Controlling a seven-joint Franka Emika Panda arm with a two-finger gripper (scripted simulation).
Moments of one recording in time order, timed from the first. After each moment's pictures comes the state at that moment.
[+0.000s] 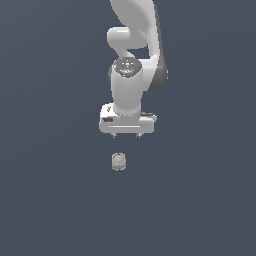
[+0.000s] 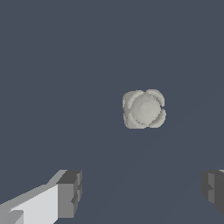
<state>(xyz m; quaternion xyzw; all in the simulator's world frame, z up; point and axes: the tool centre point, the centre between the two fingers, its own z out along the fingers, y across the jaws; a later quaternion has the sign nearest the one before) -0.004 -0.005 0.171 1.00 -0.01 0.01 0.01</state>
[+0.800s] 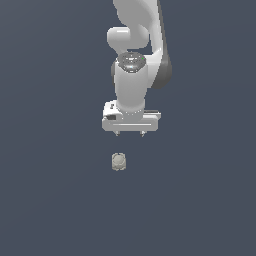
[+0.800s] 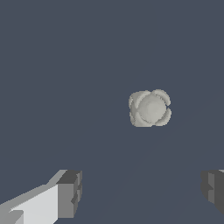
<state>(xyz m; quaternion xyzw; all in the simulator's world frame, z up) -0.004 0.008 0.183 1.00 -0.01 0.00 0.00</state>
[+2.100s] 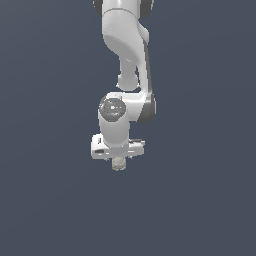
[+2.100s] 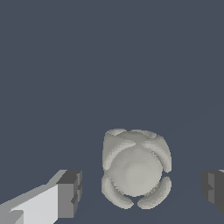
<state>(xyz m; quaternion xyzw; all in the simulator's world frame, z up) 0.057 -0.039 0.092 1.00 0.05 0.00 0.00</state>
